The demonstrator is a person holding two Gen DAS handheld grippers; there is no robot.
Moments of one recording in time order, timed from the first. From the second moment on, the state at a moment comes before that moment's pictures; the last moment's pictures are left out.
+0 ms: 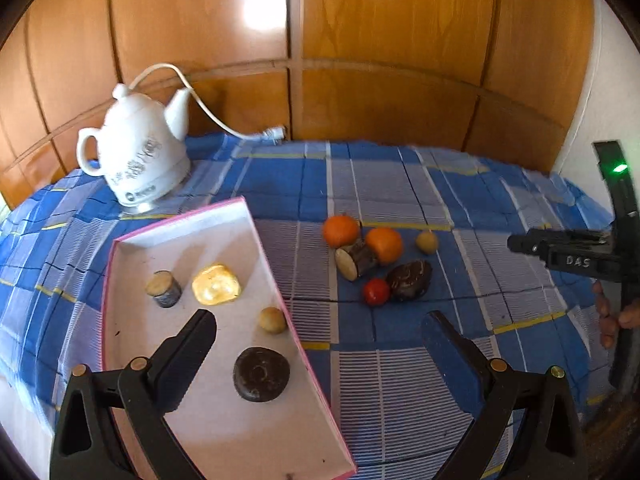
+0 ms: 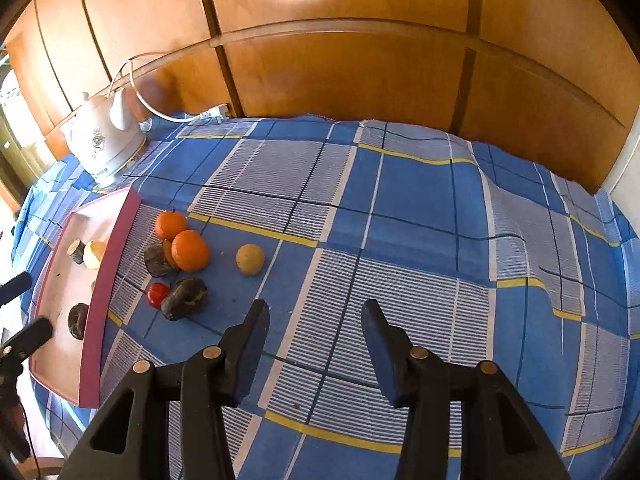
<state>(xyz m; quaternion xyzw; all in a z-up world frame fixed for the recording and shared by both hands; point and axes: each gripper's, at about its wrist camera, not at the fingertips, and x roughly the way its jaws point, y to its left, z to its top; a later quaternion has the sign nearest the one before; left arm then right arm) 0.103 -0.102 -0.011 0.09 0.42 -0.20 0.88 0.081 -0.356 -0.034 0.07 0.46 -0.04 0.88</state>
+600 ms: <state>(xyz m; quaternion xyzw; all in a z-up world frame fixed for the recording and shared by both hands) 0.137 -0.136 -0.033 0.11 0.47 -0.24 0.84 0.078 -0.345 -0.025 0.06 0.45 -0.03 0.89</state>
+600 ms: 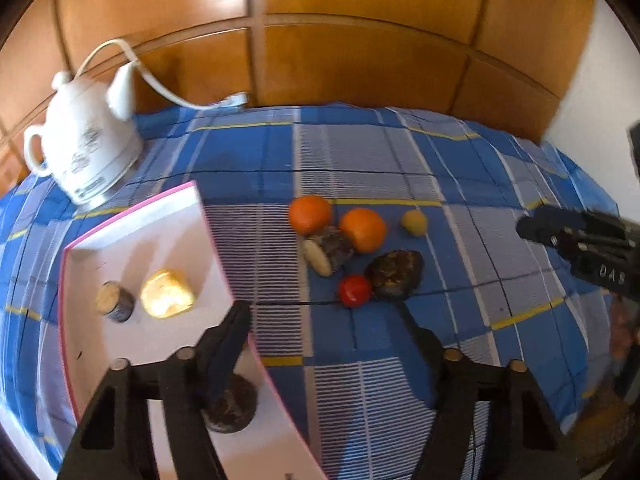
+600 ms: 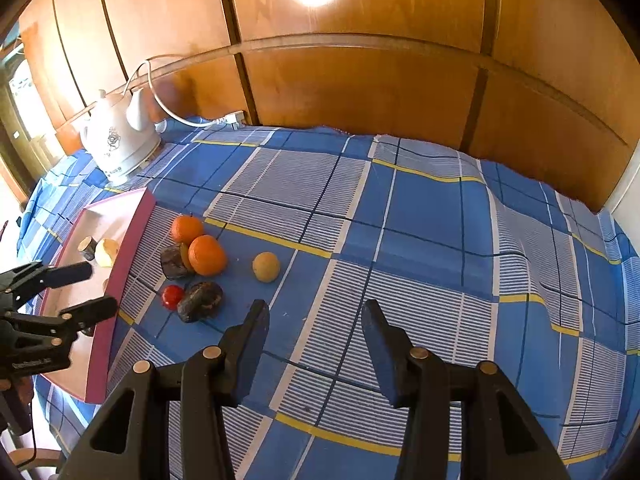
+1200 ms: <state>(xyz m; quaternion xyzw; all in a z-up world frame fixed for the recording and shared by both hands) 0.234 -0.172 -0.049 0.02 0.53 -0.22 0.82 0.081 -0.343 -0.029 0.06 0.46 -0.02 0.89</state>
